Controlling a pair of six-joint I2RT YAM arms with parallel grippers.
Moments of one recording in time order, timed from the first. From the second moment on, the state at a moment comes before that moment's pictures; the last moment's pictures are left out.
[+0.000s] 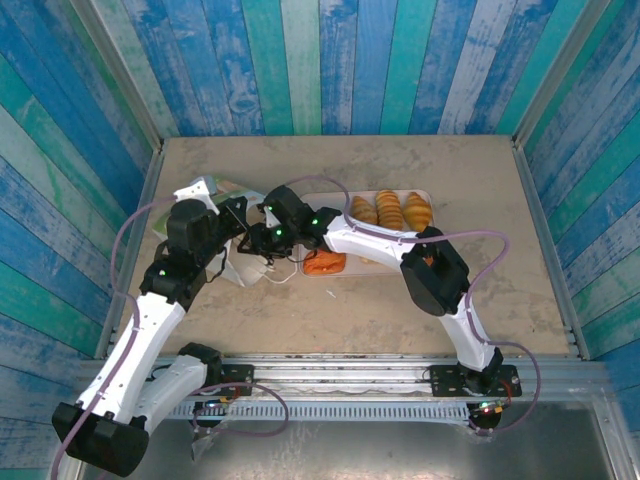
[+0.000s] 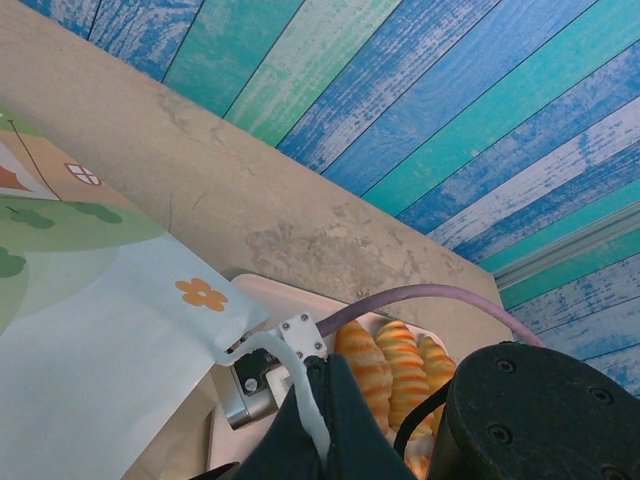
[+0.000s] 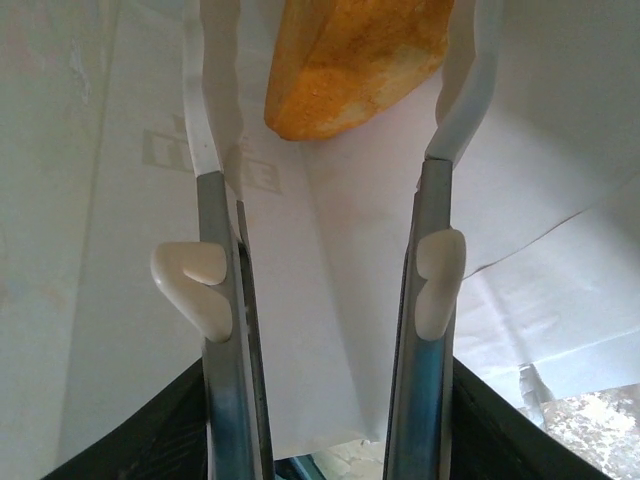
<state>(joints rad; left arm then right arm) -0.29 0.84 0.81 -0.26 0.04 -0.71 0.96 2.17 1.75 -0.30 -0.43 0.92</state>
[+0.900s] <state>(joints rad) -0.29 0.84 0.81 -0.27 0.04 -0.71 1.00 2.21 1.83 -0.47 -0.30 0.75</state>
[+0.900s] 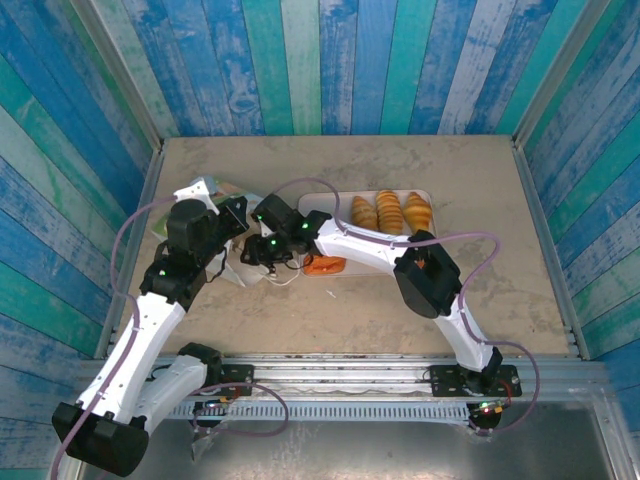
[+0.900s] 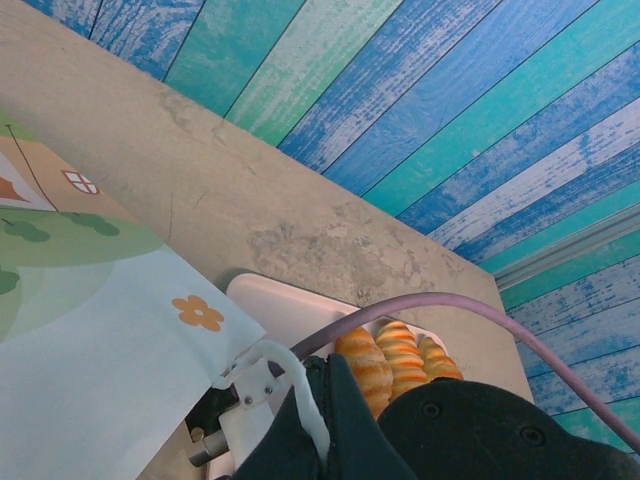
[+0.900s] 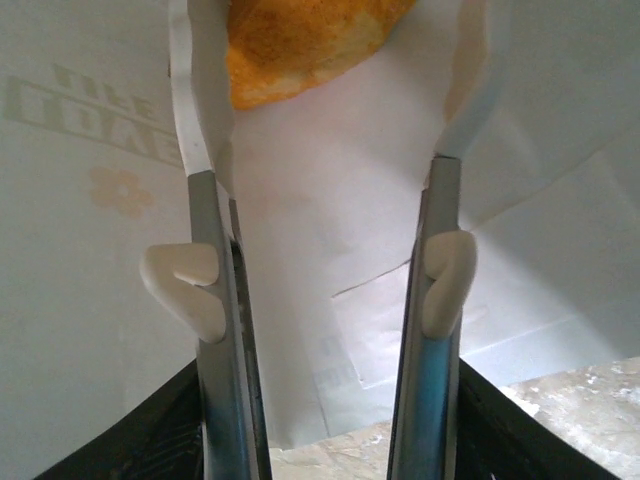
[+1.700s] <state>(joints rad) -0.29 0.84 0.81 -0.27 0.04 -0.71 1.00 2.23 1.78 -0.33 -0.40 0.83</state>
